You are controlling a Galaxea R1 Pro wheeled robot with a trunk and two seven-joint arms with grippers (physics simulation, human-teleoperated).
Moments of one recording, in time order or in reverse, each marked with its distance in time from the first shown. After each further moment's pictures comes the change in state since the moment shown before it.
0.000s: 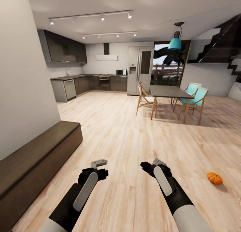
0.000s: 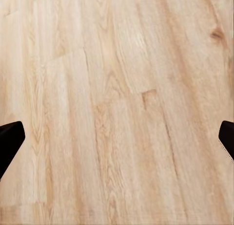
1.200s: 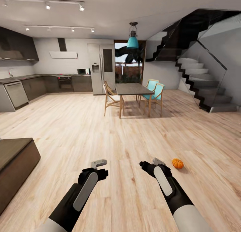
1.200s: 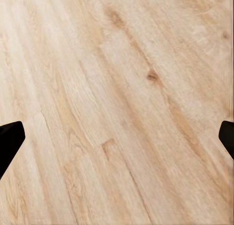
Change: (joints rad) left arm 0.000 0.000 0.002 0.002 0.000 0.000 -0.002; right arm 0.000 -0.001 0.000 0.000 -0.001 0.000 0.039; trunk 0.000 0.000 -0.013
